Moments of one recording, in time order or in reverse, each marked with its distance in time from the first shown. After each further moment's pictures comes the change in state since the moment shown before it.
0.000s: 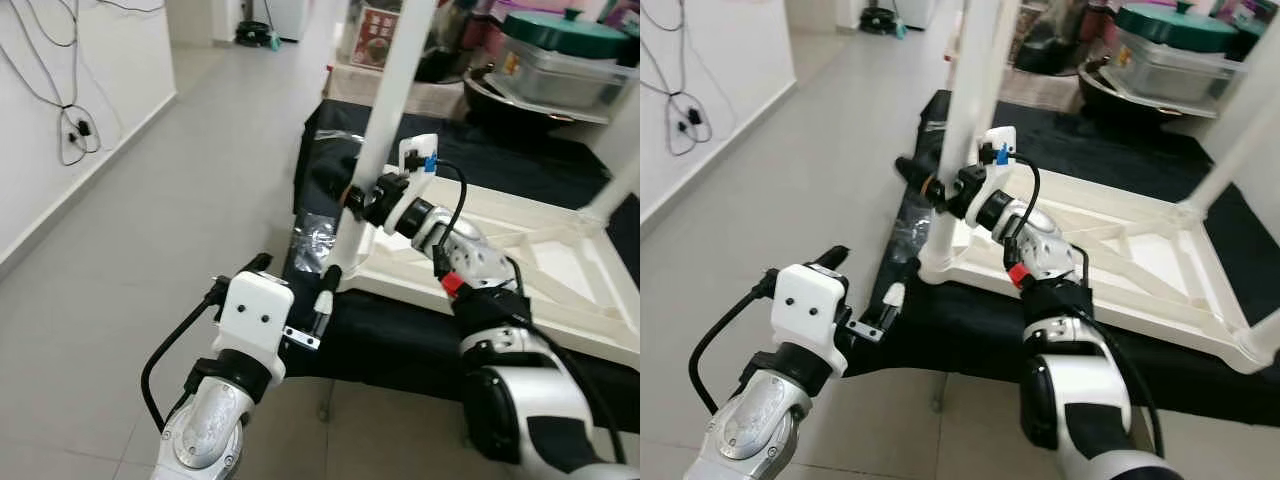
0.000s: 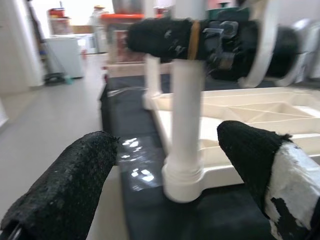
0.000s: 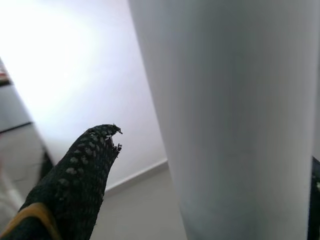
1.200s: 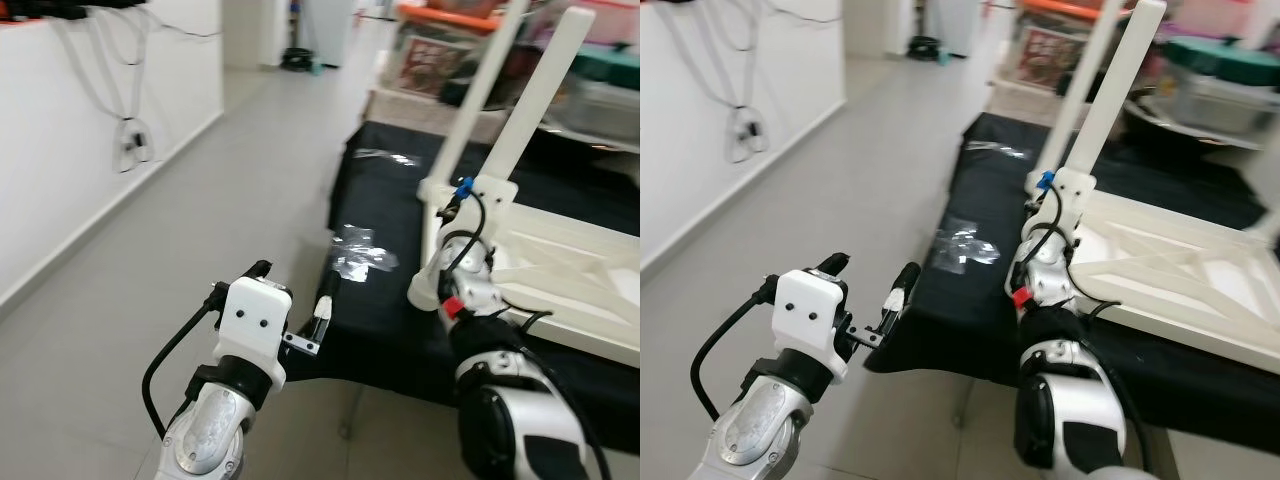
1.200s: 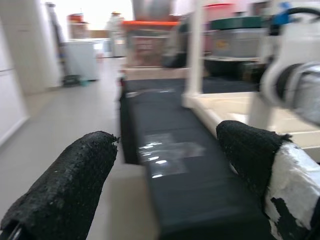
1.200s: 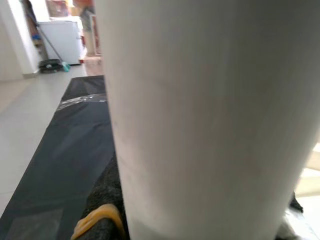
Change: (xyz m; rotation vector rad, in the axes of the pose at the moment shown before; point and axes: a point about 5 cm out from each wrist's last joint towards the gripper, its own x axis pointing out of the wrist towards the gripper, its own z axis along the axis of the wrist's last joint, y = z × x) left arm -0.003 -0.002 -0.004 -0.020 0.027 -0.008; right arm -0.051 -0.041 -0.039 -0.159 -0.021 -1.428
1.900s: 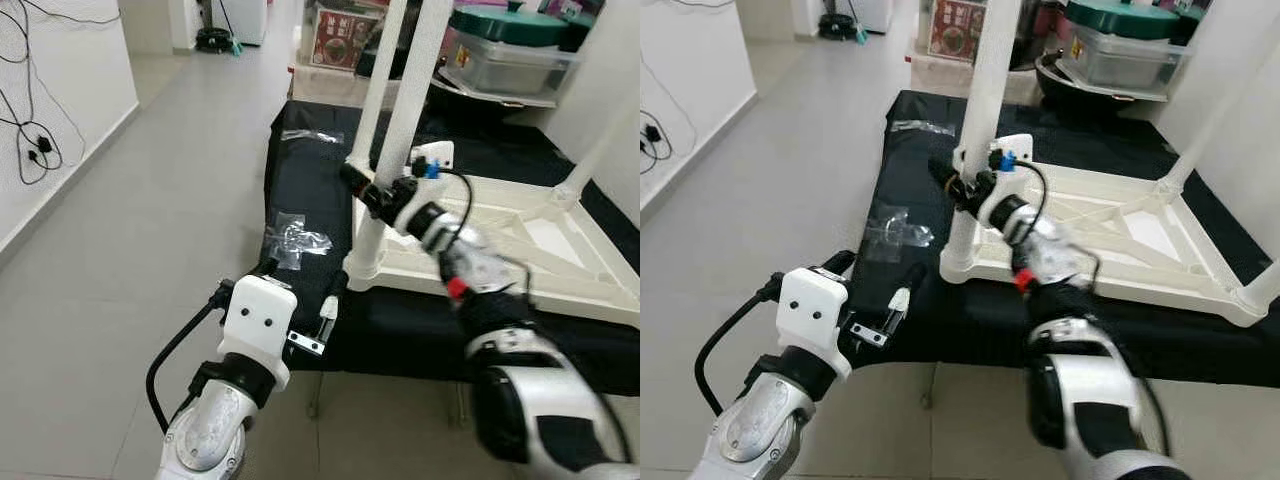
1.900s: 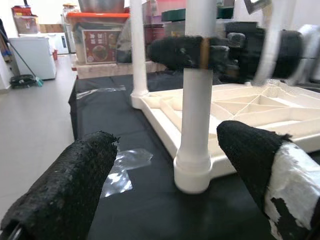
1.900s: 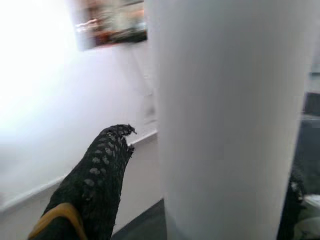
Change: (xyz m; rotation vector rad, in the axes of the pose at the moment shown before) left arm 0.002 0.000 0.002 0.010 -0.012 0.000; right arm -0.017 0.031 0.038 0.026 -0.018 1.318
